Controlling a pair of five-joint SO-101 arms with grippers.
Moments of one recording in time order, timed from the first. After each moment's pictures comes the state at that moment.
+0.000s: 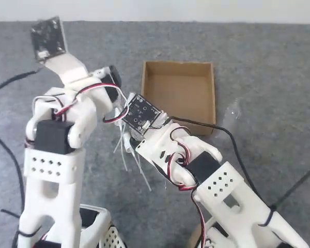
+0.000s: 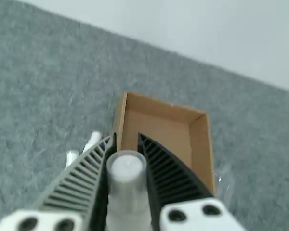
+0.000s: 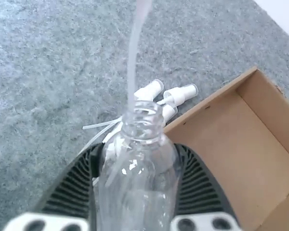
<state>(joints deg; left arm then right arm) 4.7 -36.1 15.0 69.5 30.7 -44.5 -42.4 46.0 44.7 13.2</state>
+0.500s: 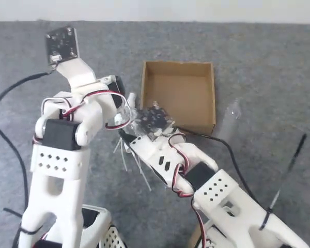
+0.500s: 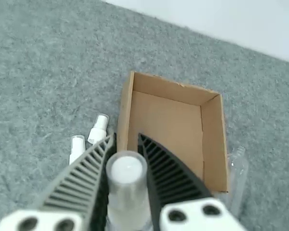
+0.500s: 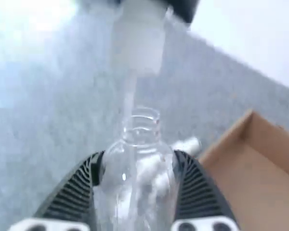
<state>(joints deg) 5.1 -36.1 20.4 69.2 29.2 -44.8 -44.0 61.9 12.8 2.0</state>
